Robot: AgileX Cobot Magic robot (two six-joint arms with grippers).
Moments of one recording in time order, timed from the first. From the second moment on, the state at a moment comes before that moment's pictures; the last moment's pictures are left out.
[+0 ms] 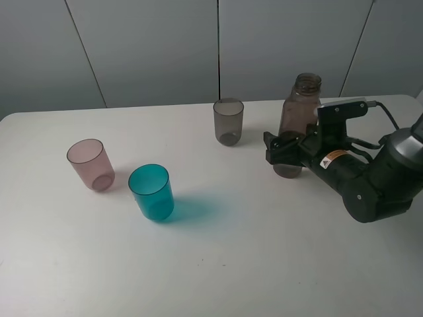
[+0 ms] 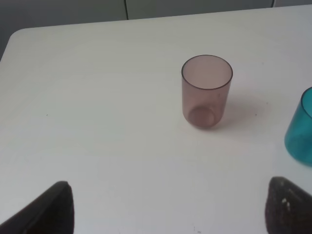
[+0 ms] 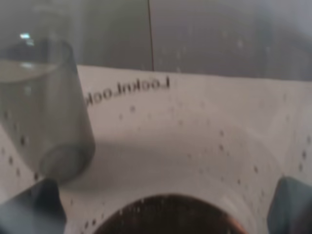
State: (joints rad) left arm -0.02 0.00 -0.51 -0.02 1.08 0.03; right arm 0.39 2.10 -0.50 0.12 -1.21 0.04
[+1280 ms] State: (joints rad) left arm -0.02 0.00 -0.51 -0.02 1.08 0.03; right arm 0.39 2.10 -0.51 0.08 -1.20 0.07
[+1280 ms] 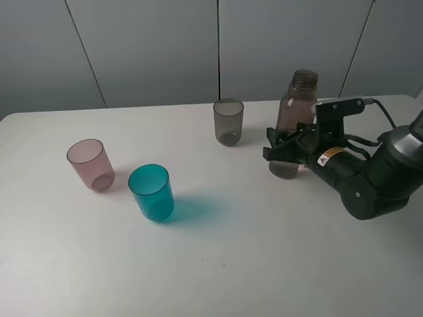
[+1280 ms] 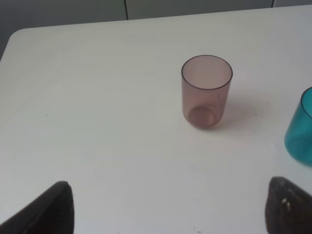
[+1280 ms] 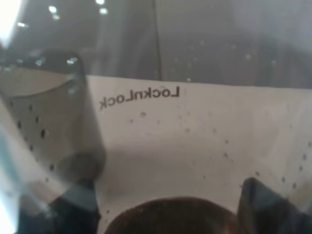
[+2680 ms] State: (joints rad) left arm -0.02 0.00 -0.51 -0.02 1.08 0.03; right arm 0.86 1.84 -0.83 0.59 -0.71 -0.80
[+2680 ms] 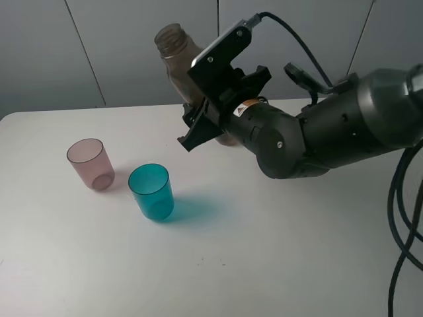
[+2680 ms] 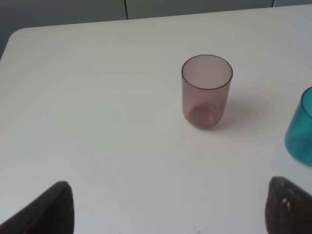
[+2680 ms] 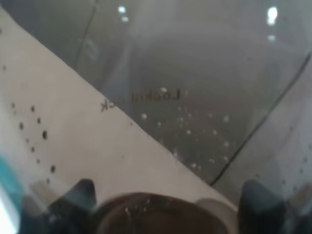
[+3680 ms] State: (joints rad) left arm -0.02 0.00 -0.51 -0.02 1.08 0.03; right arm 0.80 1.89 -0.98 0.25 -0.61 -0.70
